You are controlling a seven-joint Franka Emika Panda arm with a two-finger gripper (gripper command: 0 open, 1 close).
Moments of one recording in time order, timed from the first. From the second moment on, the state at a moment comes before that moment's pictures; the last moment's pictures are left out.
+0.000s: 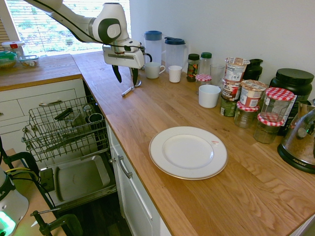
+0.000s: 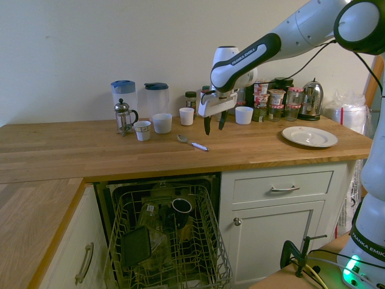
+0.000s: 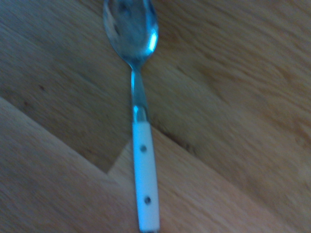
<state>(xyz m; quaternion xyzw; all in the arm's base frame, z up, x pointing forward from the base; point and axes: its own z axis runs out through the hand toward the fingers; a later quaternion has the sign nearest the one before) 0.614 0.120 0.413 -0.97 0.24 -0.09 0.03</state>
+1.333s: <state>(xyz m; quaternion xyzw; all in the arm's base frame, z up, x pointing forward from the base) 0.673 0.153 0.359 -0.97 0.18 -0.12 0.10</state>
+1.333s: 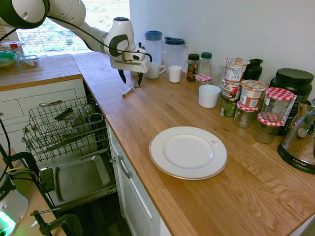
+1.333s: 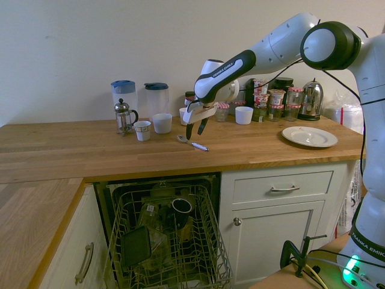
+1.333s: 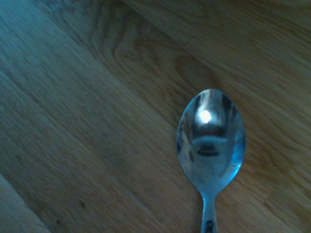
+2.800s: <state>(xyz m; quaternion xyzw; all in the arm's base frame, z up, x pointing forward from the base) 0.679 0.154 0.333 -0.97 0.19 -0.12 0.10</state>
